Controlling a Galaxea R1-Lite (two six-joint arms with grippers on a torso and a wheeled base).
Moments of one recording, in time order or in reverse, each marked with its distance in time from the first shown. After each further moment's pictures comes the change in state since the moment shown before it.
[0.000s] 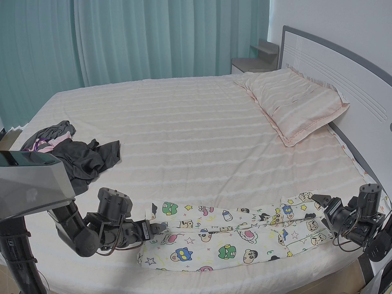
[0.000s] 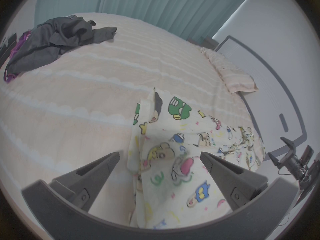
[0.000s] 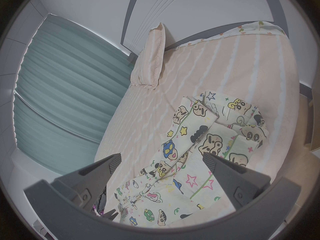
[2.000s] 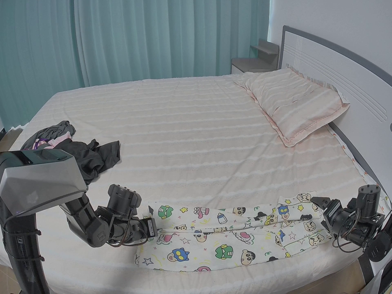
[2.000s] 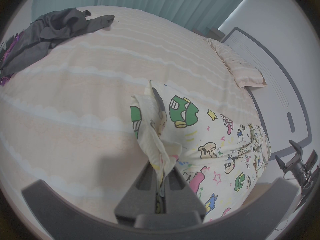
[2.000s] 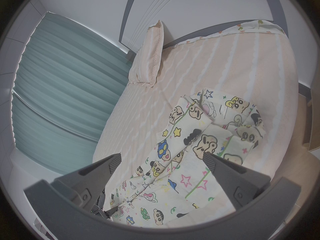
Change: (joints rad) left arm 0.019 0.085 -0.157 0.159 -0.009 0.014; right arm 0.001 0.001 0.000 0.024 0.004 -0.001
